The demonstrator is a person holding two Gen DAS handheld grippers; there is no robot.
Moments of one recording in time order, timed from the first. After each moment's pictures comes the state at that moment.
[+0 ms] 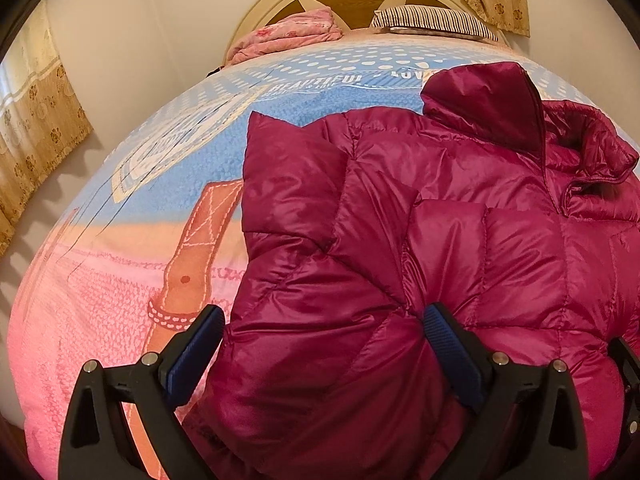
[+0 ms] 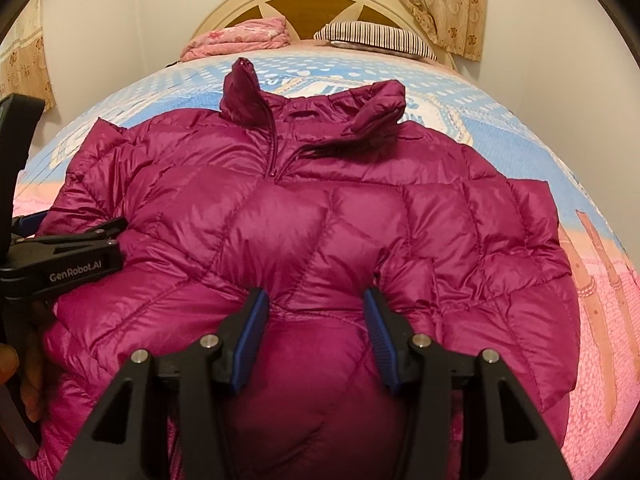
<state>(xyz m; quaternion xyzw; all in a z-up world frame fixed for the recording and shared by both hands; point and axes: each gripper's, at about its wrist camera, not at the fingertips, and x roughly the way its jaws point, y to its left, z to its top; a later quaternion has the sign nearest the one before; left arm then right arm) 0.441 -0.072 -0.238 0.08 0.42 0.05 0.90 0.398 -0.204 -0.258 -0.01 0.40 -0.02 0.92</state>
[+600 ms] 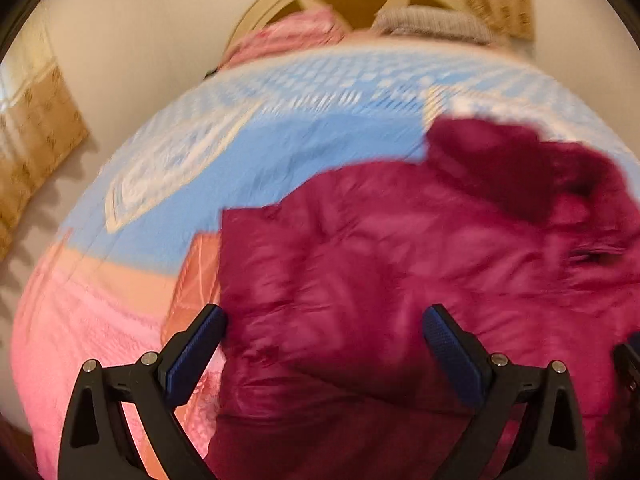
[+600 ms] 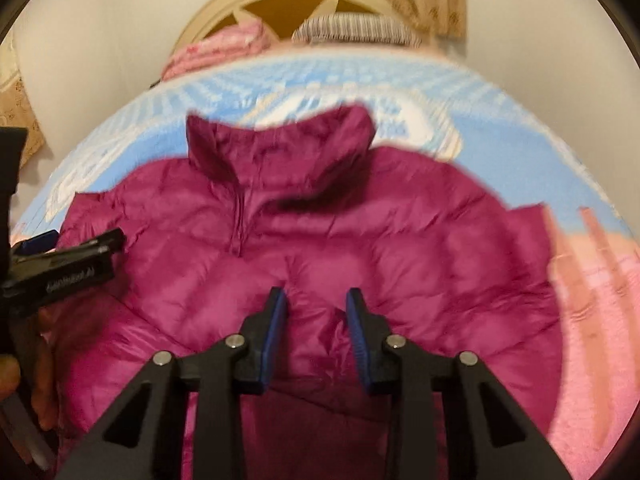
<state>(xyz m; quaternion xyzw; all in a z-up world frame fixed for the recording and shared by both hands) 0.491 -0.078 -0.219 0.06 0.44 0.05 0.90 0.434 -0.245 -0.240 0.05 0.41 -0.02 0.91</state>
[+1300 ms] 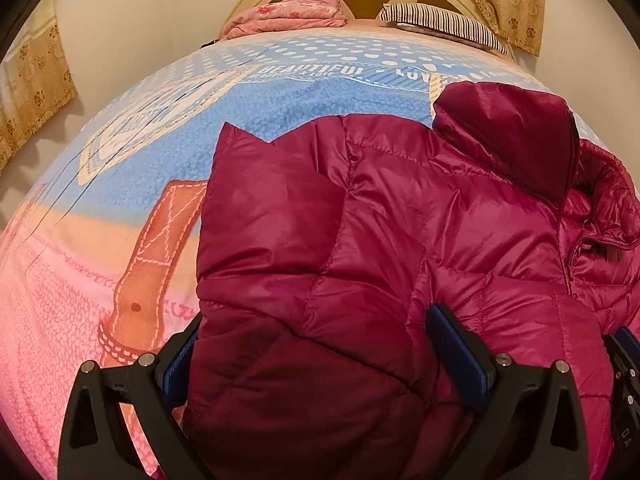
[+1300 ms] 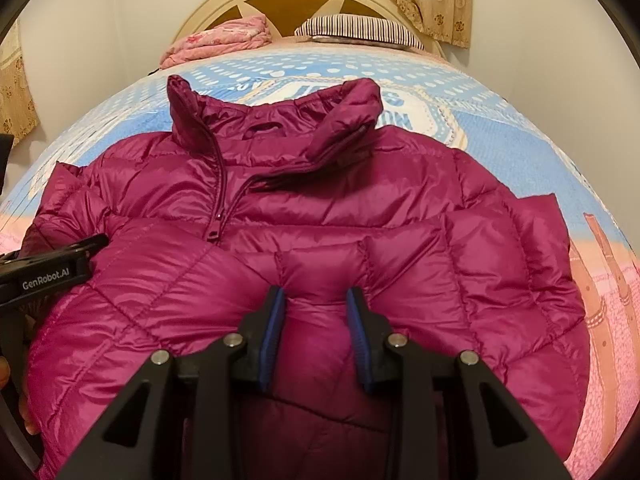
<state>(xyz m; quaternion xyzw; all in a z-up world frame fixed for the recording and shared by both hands) 0.484 -0.064 -0.247 0.00 0.45 0.02 0.89 0.438 -0.241 -0.260 0.02 0.40 -0.03 0.91</state>
